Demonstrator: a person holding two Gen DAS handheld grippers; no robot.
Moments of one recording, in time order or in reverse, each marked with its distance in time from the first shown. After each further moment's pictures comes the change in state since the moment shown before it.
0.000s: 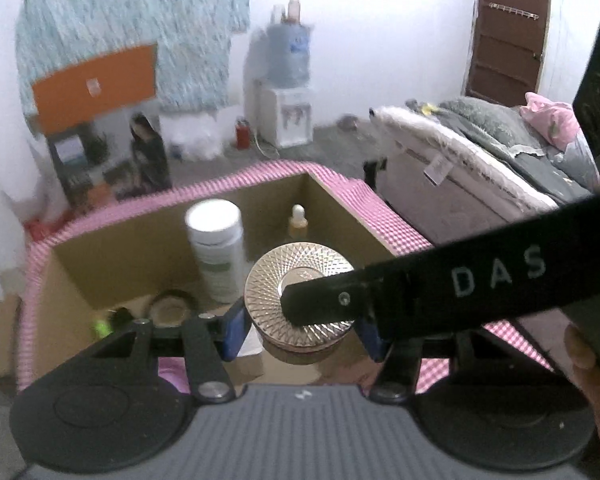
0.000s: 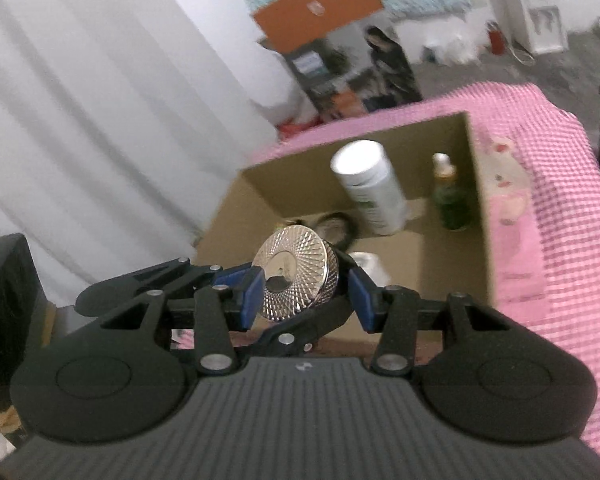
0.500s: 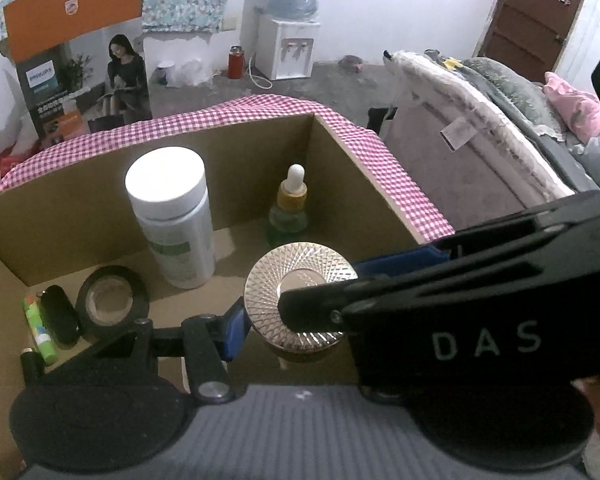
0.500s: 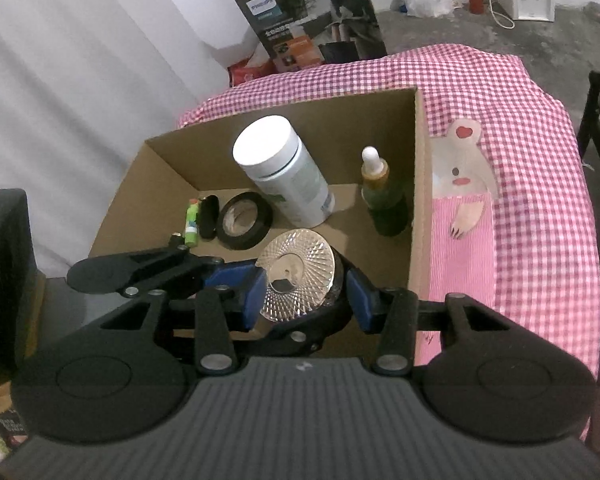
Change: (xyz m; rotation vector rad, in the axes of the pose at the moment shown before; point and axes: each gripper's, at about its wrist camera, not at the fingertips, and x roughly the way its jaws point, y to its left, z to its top) left arm 0.087 0.015 0.018 -0.094 0.199 -0.056; right arm 0.067 -0.046 0.040 -0.045 0.184 -0.132
